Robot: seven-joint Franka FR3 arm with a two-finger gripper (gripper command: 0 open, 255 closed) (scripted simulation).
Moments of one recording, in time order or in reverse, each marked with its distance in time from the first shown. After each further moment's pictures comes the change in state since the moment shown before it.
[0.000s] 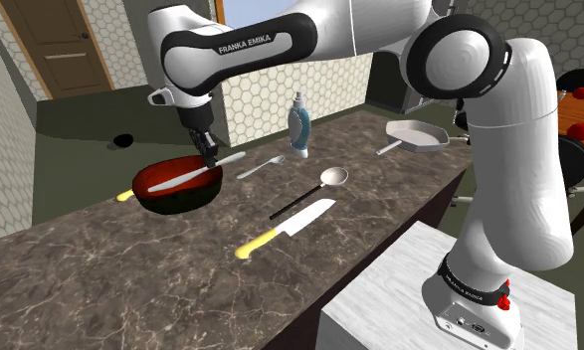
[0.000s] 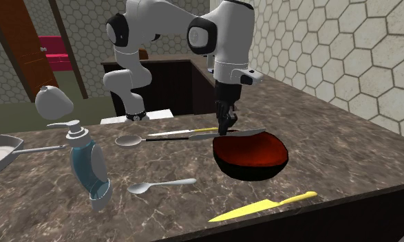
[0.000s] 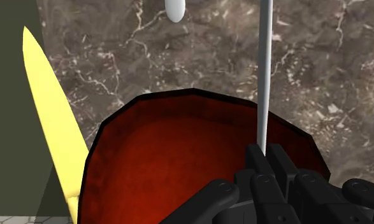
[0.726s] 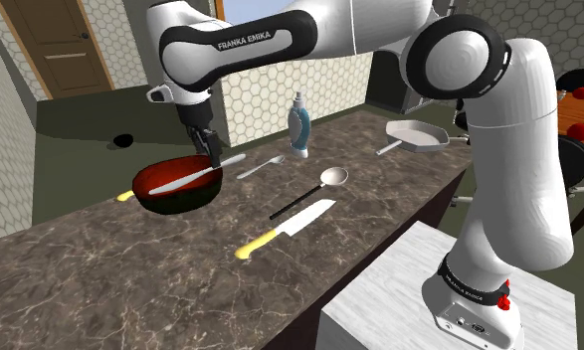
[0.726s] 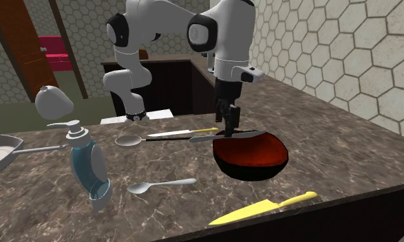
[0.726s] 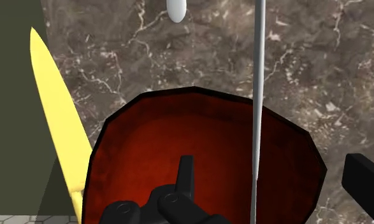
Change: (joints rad) arm 0.001 0.002 0.000 0.020 0.000 -0.017 -0.001
